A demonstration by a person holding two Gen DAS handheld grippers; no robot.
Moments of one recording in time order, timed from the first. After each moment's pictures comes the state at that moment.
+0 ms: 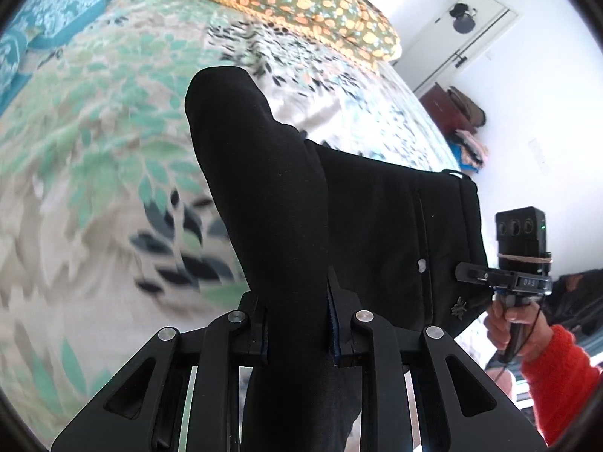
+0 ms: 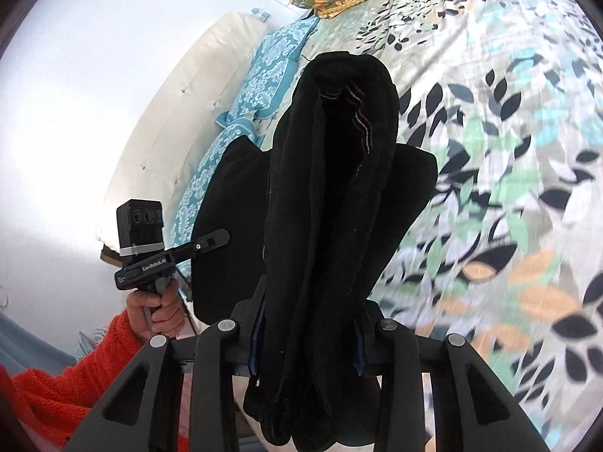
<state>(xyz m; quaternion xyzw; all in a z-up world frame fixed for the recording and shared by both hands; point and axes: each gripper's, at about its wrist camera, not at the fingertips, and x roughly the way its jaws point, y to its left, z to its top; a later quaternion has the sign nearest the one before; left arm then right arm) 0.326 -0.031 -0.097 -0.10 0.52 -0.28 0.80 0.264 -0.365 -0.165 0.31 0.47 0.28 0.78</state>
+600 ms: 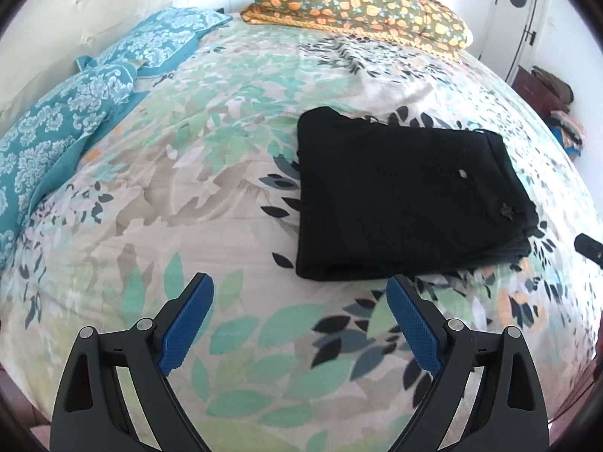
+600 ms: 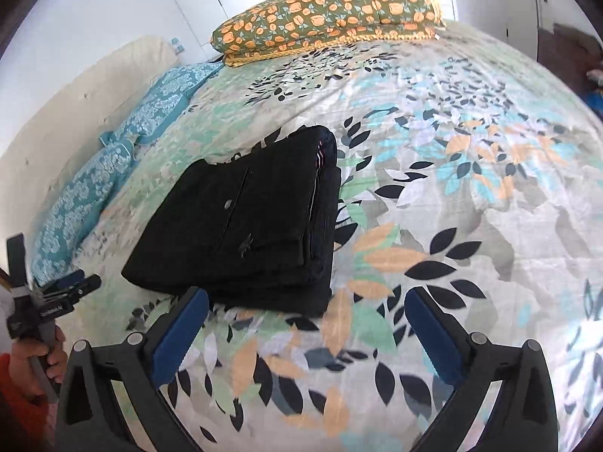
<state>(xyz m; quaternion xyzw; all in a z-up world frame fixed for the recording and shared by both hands) 0.207 -0.009 -0.112 0.03 0.47 -0.08 0.88 0.142 -0.319 -0.128 0.11 0.44 -0.01 0.89</state>
